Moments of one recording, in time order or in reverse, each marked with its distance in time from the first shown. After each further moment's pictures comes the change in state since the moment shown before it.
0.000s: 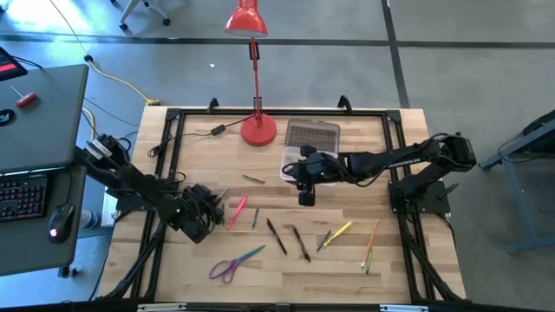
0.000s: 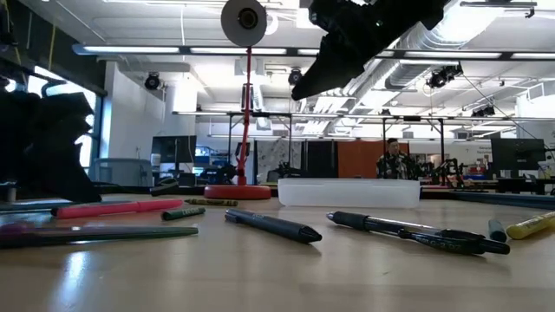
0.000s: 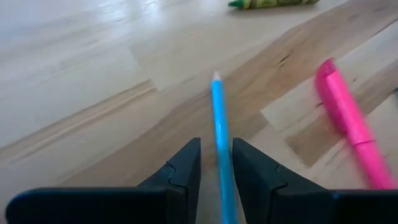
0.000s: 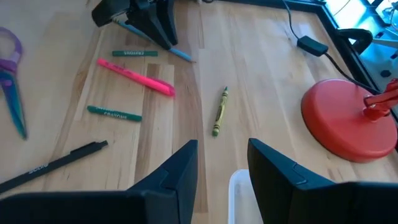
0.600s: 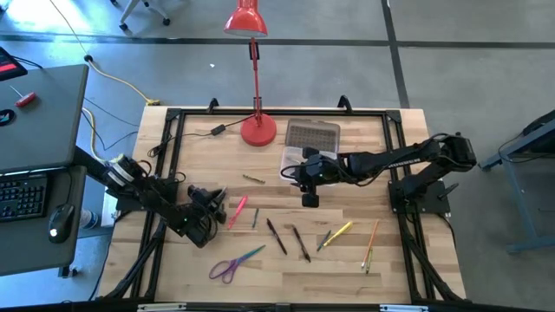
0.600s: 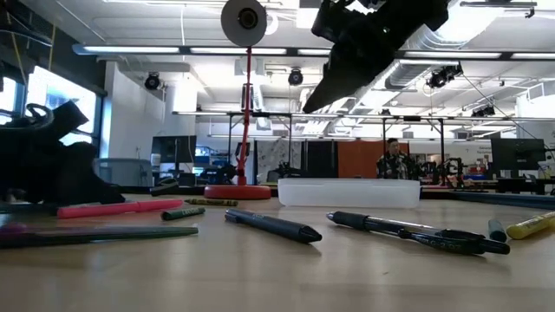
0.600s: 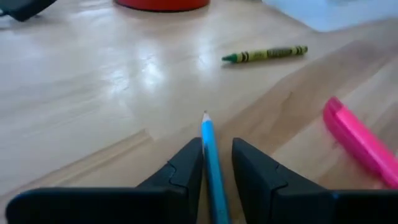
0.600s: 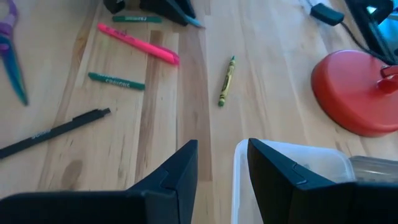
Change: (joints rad) left arm -0.001 0.400 -0.038 0.306 -0.290 -0.031; right arm 0.002 0.000 0.000 -0.103 -0.018 0.008
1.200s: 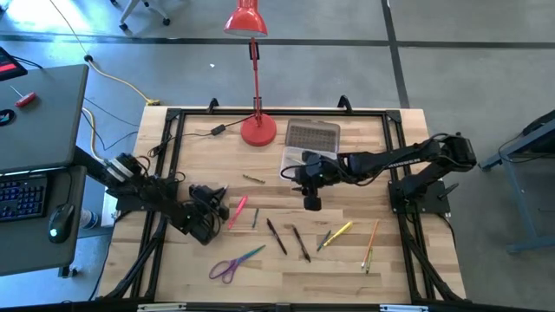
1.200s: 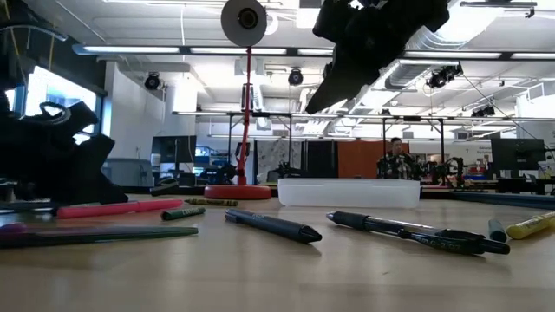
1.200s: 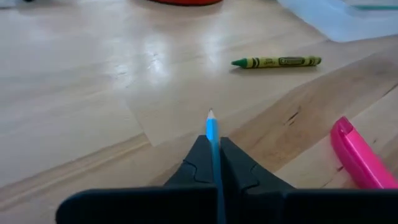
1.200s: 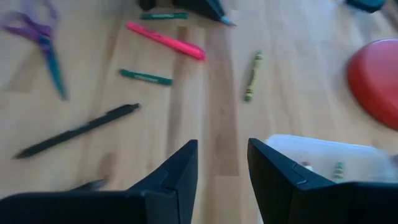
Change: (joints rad) left arm 0.036 -0.114 0.033 -0.106 0.061 -0.059; right arm 0.000 -0.006 0.000 -0.020 -0.118 0.049
